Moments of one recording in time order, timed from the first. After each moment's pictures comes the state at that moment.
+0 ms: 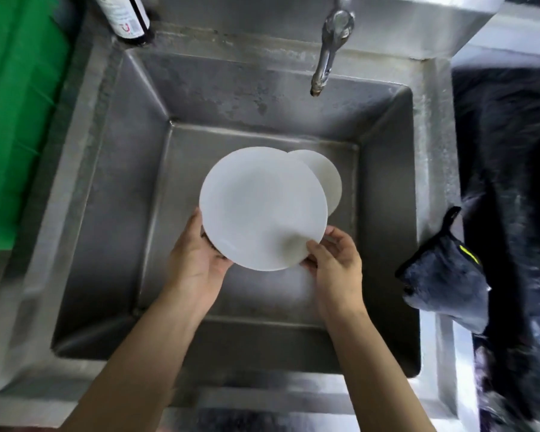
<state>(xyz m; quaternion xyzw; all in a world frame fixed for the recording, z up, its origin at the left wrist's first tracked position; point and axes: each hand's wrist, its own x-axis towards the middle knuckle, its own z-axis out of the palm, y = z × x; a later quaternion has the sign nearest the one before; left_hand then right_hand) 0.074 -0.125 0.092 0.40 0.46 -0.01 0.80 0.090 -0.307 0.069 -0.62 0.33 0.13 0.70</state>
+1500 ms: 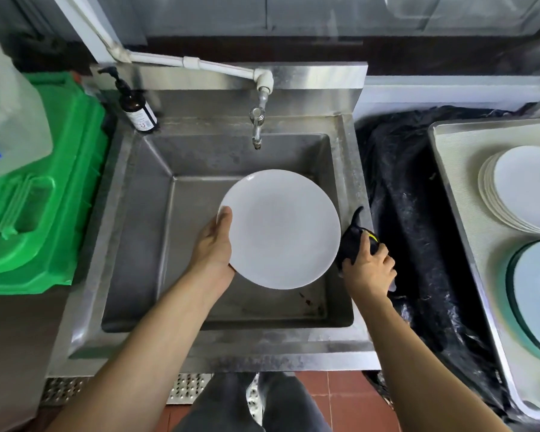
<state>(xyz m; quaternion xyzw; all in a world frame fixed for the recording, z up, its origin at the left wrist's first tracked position) 0.052 -0.210 0.238 0.53 0.41 -0.04 0.74 0.066 -0.469 0.115 -0.96 0.21 0.17 0.11</state>
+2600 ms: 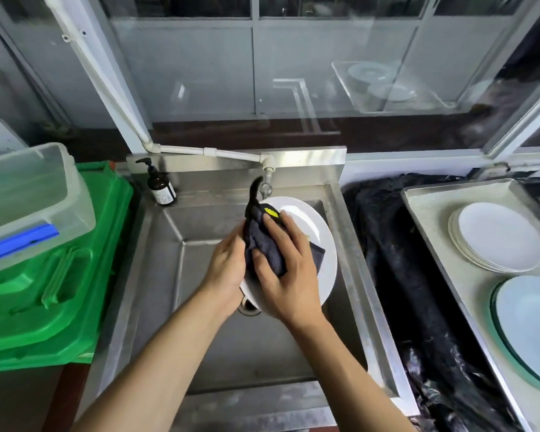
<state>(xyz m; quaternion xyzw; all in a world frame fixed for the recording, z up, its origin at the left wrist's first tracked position) 0.072 -0.187 0.333 0.55 0.21 -0.01 0.81 0.061 -0.291 0.294 -0.84 -0.11 -0.16 0.51</state>
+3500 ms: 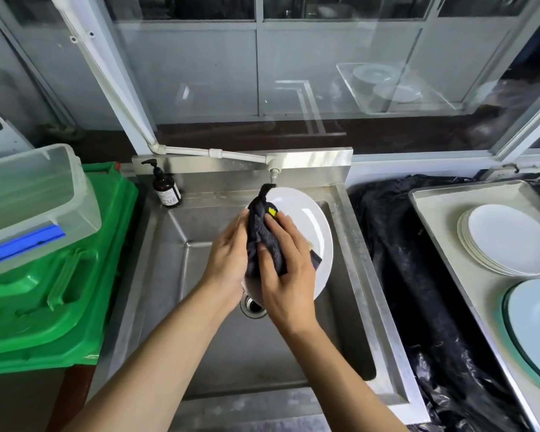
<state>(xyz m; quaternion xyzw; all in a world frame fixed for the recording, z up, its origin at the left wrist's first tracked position) 0.076 -0.178 0.347 0.59 0.16 0.04 0.79 0.058 -0.266 0.298 -0.80 -0.09 -0.17 0.57</state>
